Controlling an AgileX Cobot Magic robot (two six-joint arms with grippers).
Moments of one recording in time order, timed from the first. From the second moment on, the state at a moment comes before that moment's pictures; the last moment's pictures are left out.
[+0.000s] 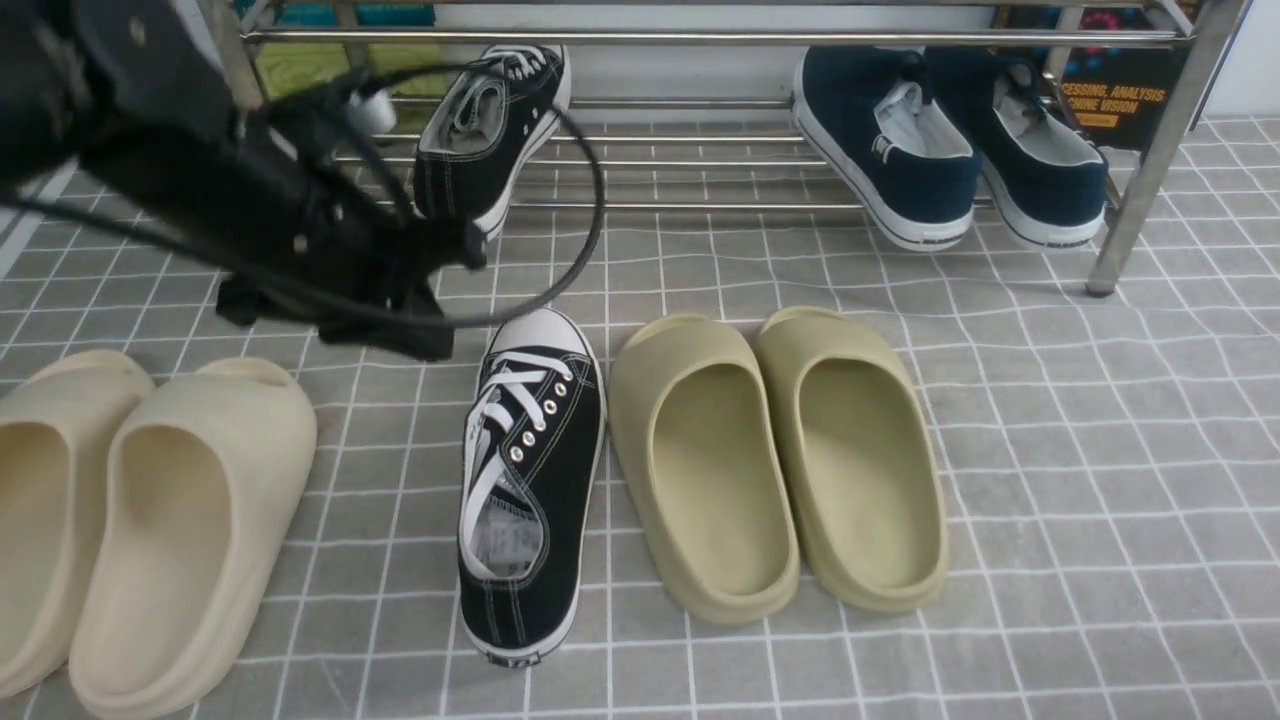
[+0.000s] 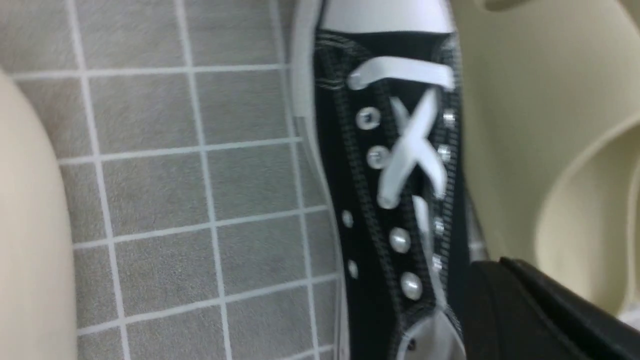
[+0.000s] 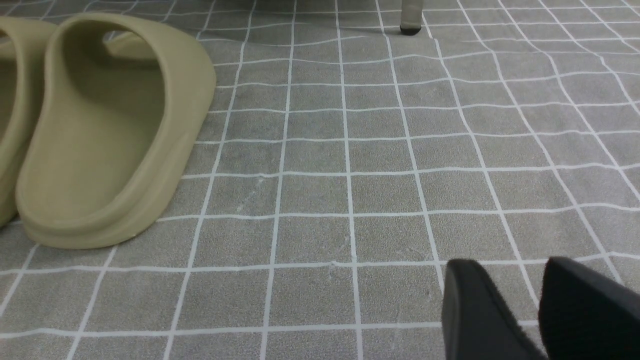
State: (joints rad) right arm -0.01 -0.01 0.02 0.07 0.39 -0.01; left arm -0.17 1.61 -1.24 -0.43 0.83 0.03
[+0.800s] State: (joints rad) right arm -0.01 -0.01 0.02 0.07 0.39 -0.01; left arm -0.17 1.74 -1.10 -0.59 0.75 0.17
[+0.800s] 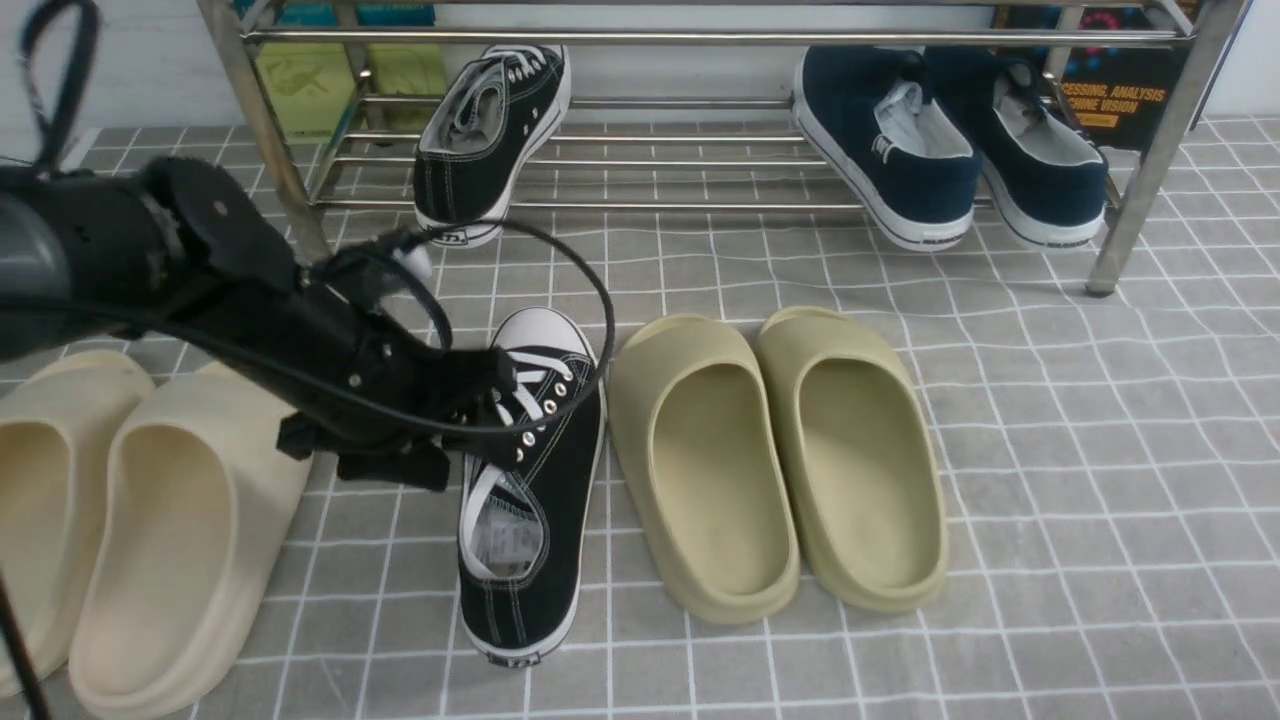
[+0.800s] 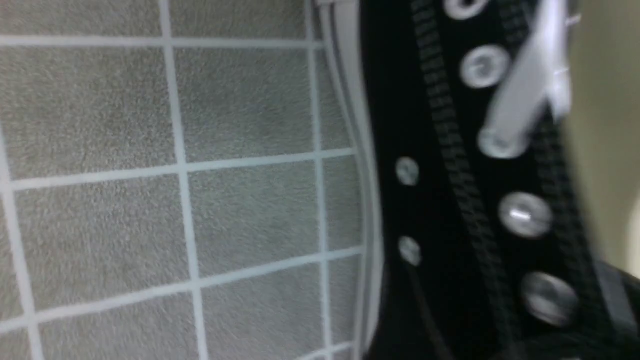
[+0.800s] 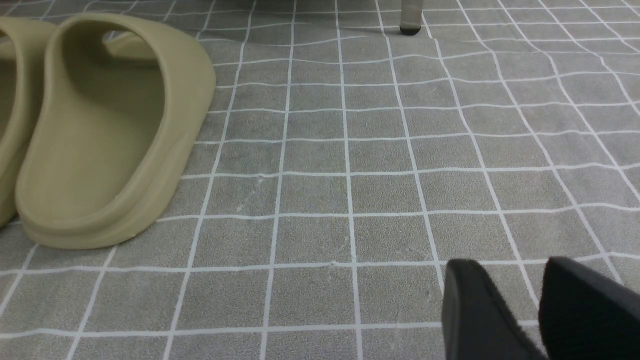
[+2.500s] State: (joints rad) right arm -0.01 -0.01 0.02 0.07 0.39 -0.01; left arm -0.17 2.54 -2.68 -0.54 1.25 -0.11
